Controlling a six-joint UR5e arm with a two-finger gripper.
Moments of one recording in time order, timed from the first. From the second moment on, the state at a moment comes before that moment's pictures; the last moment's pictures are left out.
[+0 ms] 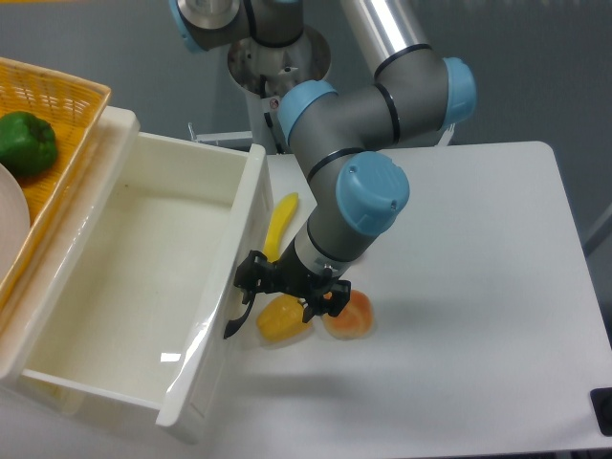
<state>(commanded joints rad) 2.43 -2.01 -1.38 -1.39 1.11 0.55</state>
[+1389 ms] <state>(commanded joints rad) 2.46 -2.00 -1.43 -1.40 1.02 0.51</state>
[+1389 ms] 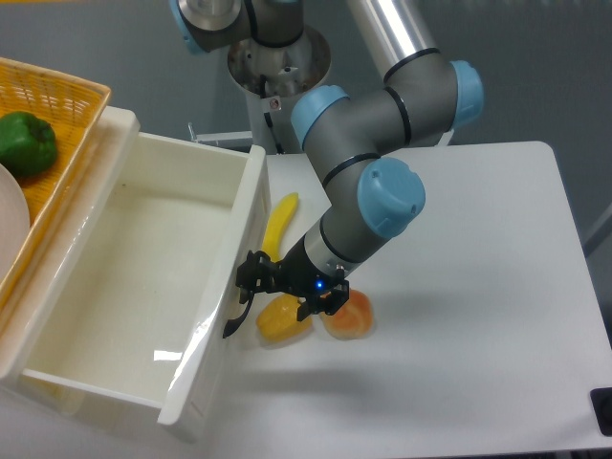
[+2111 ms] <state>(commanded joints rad) 2.47 -2.00 -1.45 -1.40 0.96 0.48</state>
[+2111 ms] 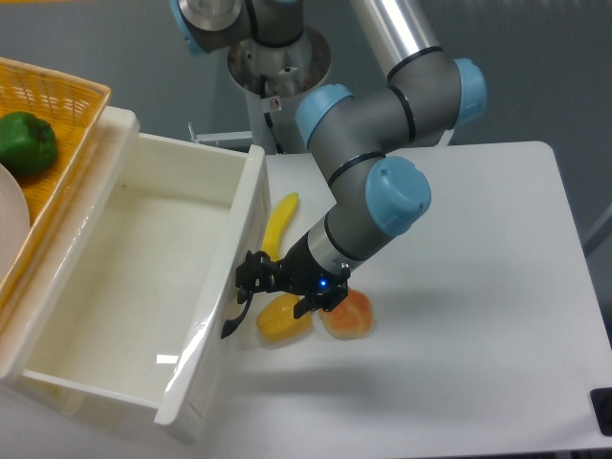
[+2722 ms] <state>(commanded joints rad) 2.52 -1.97 -1.45 -1.39 0.92 0.46</state>
